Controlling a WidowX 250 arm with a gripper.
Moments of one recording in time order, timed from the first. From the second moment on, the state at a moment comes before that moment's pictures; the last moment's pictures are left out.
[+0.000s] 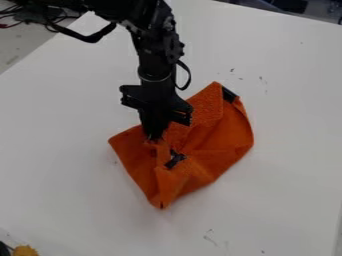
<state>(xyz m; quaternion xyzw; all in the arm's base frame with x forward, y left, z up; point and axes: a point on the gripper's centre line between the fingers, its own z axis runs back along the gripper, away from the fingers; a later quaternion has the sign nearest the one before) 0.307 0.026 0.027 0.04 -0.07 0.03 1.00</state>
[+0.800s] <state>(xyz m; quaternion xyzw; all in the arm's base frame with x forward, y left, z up) 0.257 0.065 0.080 0.11 -0.12 0.13 0.98</state>
